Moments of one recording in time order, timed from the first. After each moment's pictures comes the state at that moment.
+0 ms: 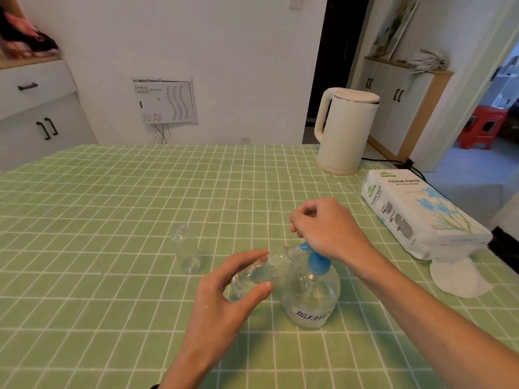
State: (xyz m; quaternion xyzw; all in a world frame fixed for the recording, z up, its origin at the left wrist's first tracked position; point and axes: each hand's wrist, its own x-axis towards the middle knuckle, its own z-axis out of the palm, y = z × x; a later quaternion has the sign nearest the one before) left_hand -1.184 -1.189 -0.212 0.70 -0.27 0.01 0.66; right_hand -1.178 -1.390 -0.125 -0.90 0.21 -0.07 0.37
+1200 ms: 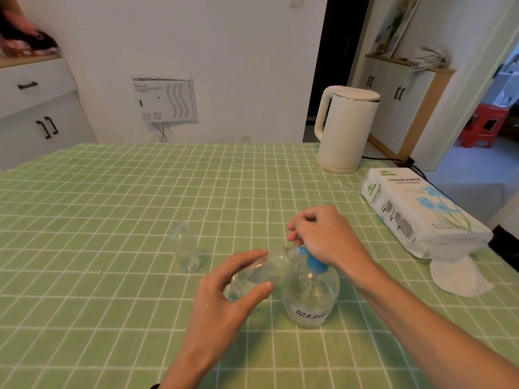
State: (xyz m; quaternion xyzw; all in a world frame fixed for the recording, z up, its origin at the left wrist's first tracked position) left_hand -1.185 -1.190 -0.214 0.70 -0.27 0.01 0.66; right_hand -1.181 -1.390 -0.137 -0.88 0.23 -0.07 0.41
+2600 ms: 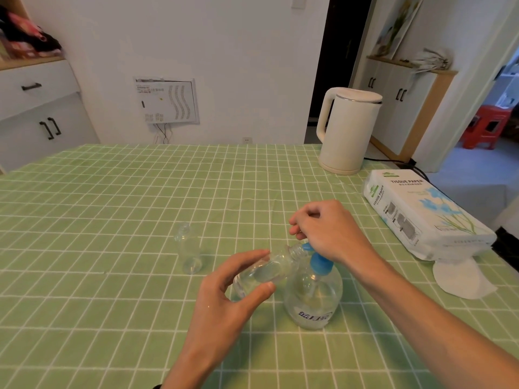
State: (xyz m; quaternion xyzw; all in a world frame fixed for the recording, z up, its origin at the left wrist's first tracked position) left_hand -1.182 -1.189 -0.218 0.71 -0.27 0.02 0.65; right_hand -1.178 -1.391 -0.129 -0.88 0.21 -0.09 0.41
